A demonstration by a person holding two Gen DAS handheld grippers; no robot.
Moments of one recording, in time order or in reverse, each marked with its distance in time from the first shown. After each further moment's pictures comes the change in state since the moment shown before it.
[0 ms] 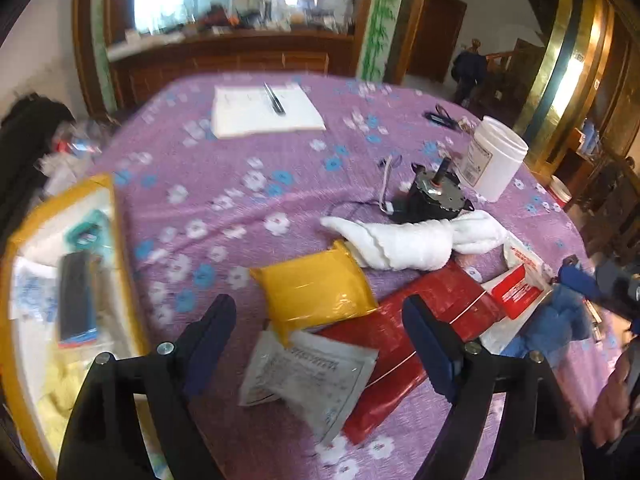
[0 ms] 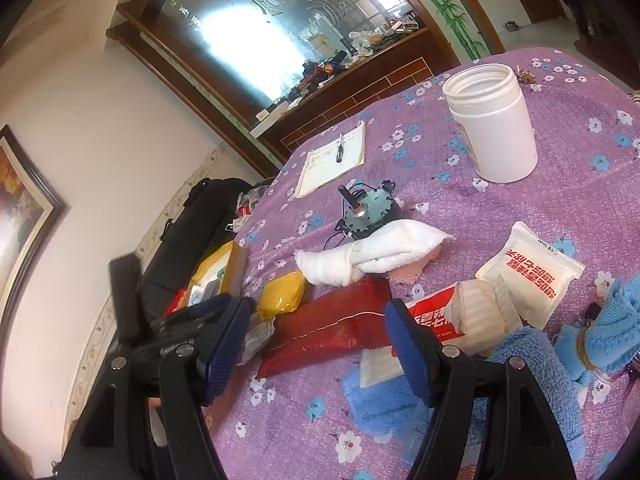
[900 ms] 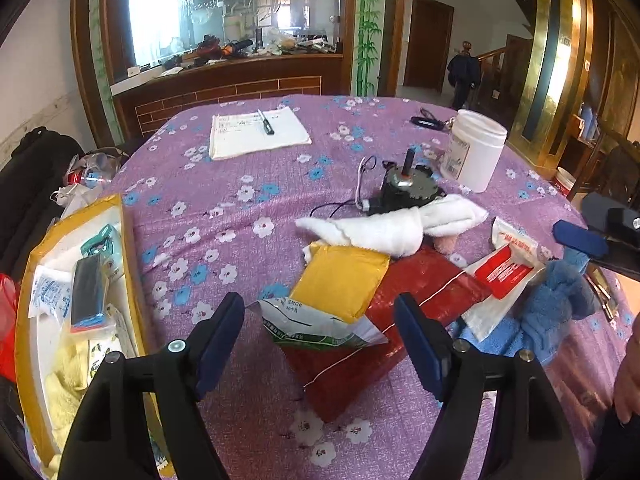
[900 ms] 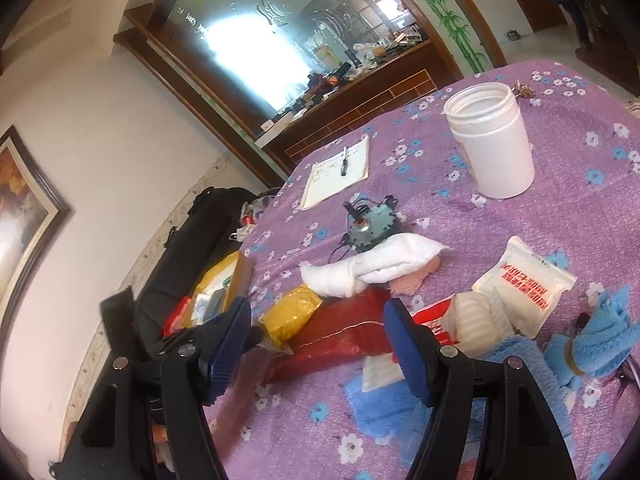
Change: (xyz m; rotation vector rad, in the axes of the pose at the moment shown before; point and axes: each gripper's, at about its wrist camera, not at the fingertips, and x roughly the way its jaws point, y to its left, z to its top) left arm -0.025 -0.035 -0.033 0.096 -0.115 0.091; right arm -0.013 0.006 0.004 -0.014 -0.034 0.021
